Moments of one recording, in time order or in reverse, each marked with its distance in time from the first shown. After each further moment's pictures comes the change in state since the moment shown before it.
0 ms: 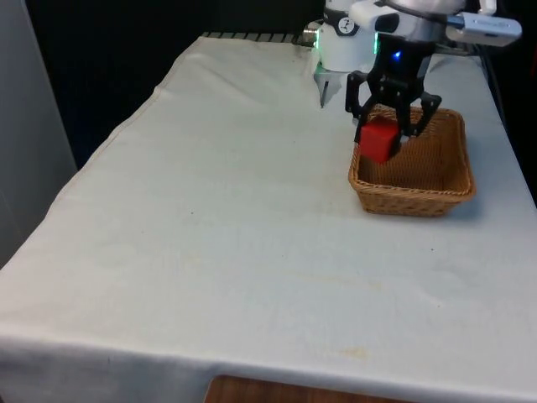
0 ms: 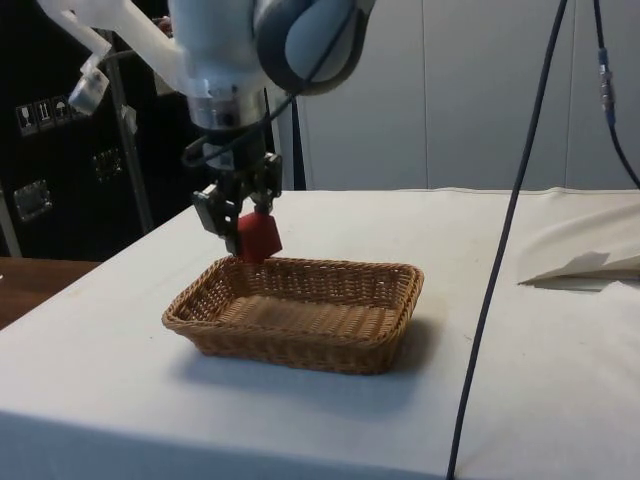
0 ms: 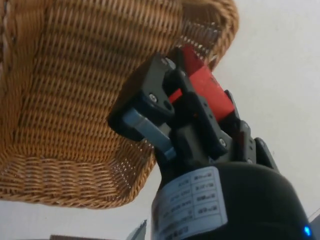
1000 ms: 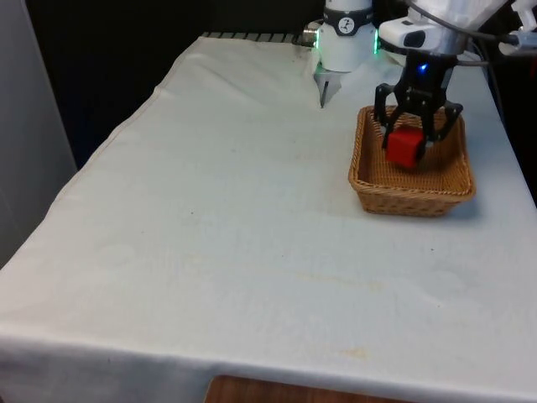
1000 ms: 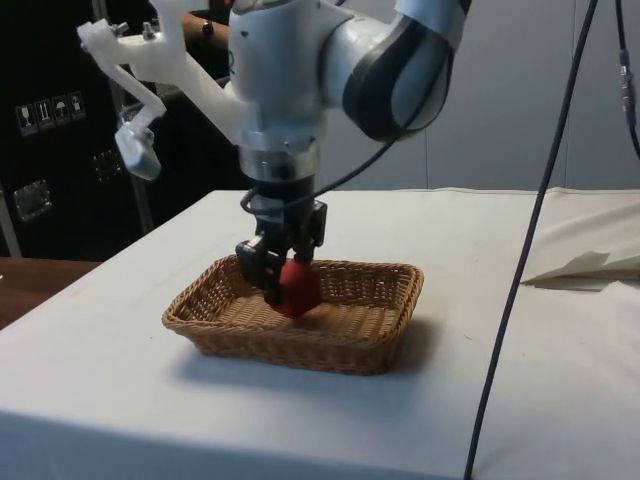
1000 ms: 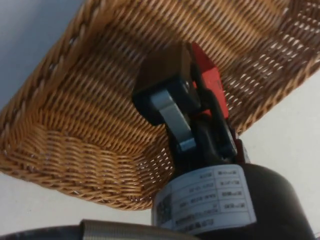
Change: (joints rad) arm 0.000 -0.028 0.079 -0.221 -0.200 0.201 0.292
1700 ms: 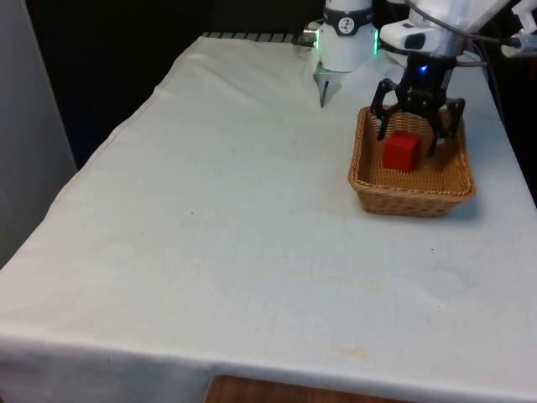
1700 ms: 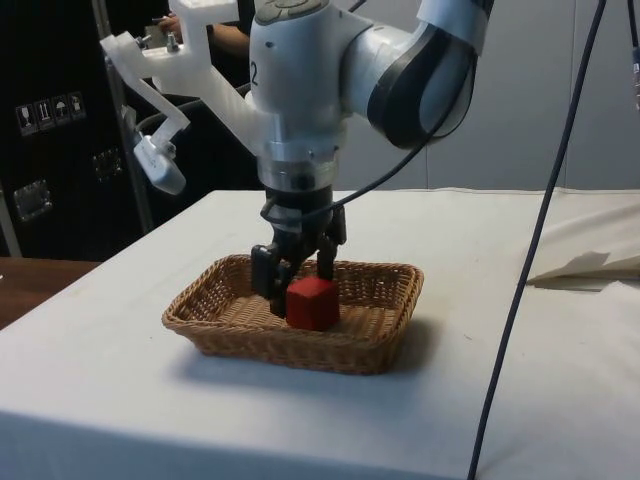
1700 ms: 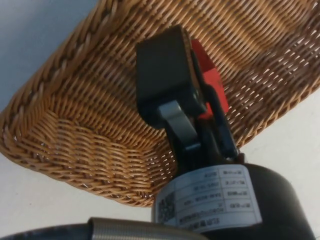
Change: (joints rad) arm 0.000 -0.011 0.009 -0.056 -0.040 0.038 0.063
